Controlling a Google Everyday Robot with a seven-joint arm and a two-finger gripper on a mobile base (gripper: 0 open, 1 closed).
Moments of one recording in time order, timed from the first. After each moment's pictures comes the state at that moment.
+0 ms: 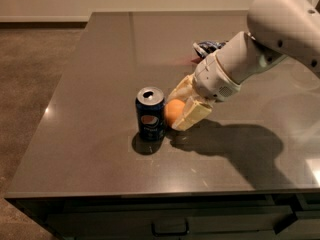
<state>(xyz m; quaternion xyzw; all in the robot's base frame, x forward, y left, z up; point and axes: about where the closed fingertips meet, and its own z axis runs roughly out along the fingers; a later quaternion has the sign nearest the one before) 0.499 -0.047 0.866 -0.71 0.61 0.21 0.27</state>
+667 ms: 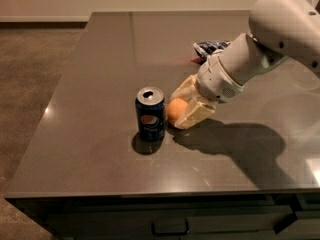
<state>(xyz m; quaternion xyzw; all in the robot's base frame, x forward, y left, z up) 0.499 -0.056 0.860 -0.71 0.62 0.21 0.26</state>
